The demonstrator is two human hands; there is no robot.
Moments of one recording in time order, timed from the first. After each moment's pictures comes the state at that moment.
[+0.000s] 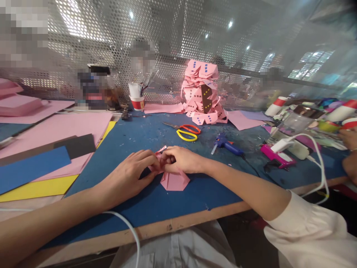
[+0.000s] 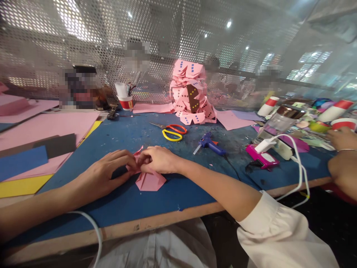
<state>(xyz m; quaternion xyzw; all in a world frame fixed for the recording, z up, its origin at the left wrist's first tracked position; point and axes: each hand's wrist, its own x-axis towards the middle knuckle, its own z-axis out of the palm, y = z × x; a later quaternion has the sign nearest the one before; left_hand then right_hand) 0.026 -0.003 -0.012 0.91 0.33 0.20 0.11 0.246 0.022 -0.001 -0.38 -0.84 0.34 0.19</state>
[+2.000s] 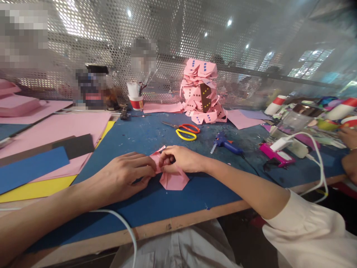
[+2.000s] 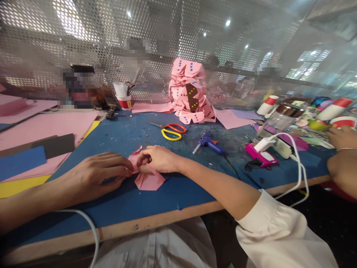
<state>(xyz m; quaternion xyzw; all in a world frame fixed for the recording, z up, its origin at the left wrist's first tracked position) 0.010 0.001 0.003 0.97 0.20 0.16 0.03 0.251 0.022 0.002 -0.35 -0.84 0.37 0.20</state>
